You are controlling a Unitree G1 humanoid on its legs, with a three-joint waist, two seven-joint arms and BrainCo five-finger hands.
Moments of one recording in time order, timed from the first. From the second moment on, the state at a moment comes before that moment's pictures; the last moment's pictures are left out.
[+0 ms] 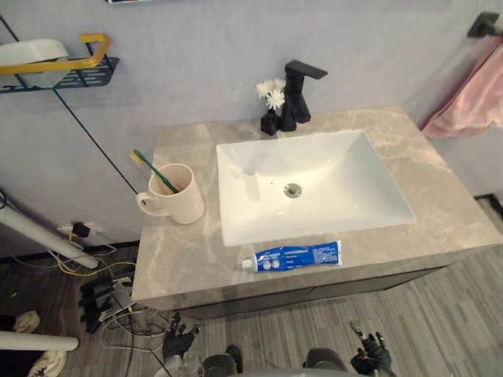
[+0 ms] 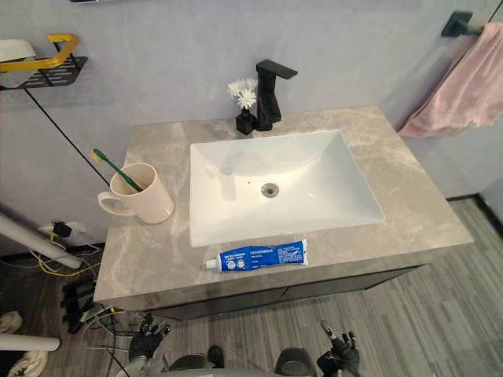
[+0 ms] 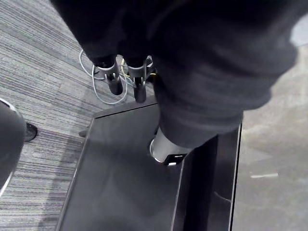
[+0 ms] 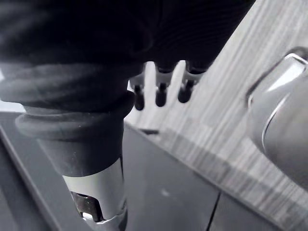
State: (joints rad) left arm 0.34 0.04 0.04 0.55 -0.30 -0.17 0.17; right arm 0.20 0.06 -0.31 0.76 0.52 -0.16 -0.15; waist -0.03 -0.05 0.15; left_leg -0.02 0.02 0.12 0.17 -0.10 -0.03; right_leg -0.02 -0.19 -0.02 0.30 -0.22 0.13
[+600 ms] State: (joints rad) left arm 0.30 -0.01 0.08 0.55 -0.35 -0.21 0.16; right arm 0.20 0.06 -0.31 0.73 0.57 -0.19 -0.13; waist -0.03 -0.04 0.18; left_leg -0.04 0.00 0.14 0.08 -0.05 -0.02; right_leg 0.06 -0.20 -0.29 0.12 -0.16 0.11
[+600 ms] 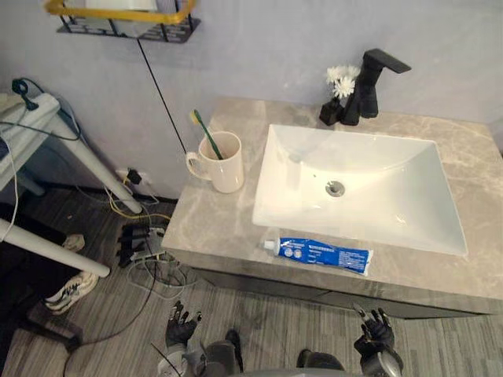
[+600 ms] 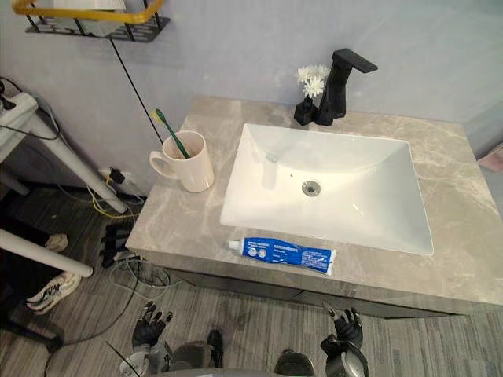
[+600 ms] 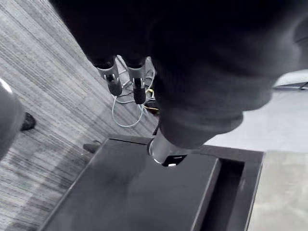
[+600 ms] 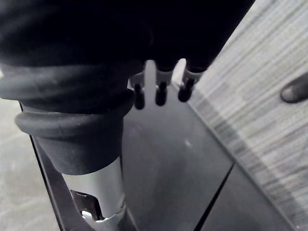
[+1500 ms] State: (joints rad) left arm 0.24 0.02 0.07 0.86 -0.36 -0.20 0.17; right arm 0.18 0.03 -0.32 1.01 0.56 -0.15 -0.13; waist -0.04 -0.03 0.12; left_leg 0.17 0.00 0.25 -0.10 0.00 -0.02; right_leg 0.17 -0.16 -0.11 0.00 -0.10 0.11
